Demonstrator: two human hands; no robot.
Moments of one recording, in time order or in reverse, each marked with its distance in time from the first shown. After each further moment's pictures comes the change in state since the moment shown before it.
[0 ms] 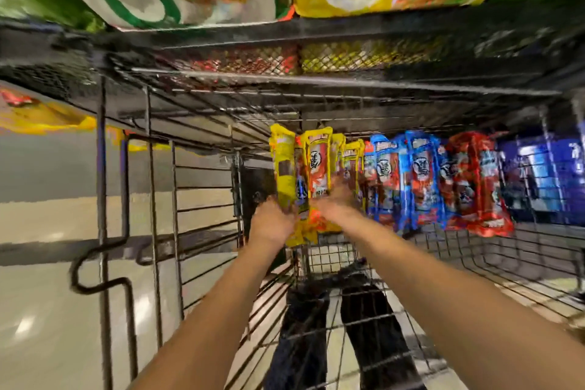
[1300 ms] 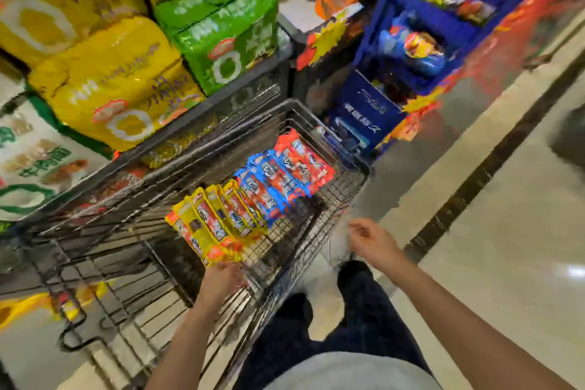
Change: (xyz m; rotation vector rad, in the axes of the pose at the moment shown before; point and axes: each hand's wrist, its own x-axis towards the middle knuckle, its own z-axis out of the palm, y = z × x) left_hand -0.163 0.023 -0.018 -0.239 -0.382 -0.032; right_hand -0.275 0.238 -0.146 0.571 0.354 0.000
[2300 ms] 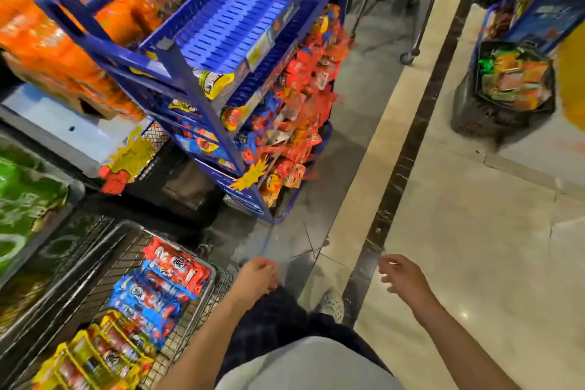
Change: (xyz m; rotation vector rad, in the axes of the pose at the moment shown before) left_hand -0.090 0.180 0.515 0.632 -0.308 0.291; right_hand 0.037 0.262 -0.409 0.520 0.343 0.323
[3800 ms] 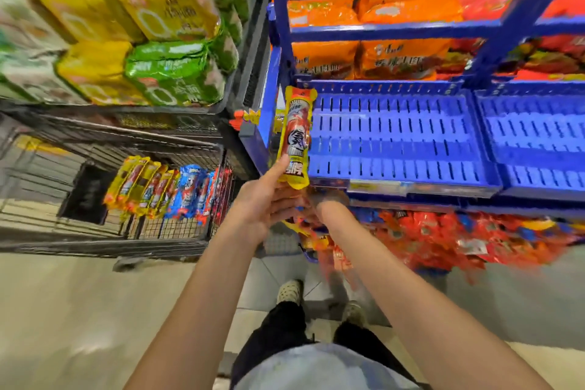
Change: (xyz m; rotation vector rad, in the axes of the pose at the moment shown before) left_hand -0.002 0.350 -0.082 -1.304 0.762 -0.027; right_hand 0.147 -0.454 0.163 -0.778 -1.024 -0.343
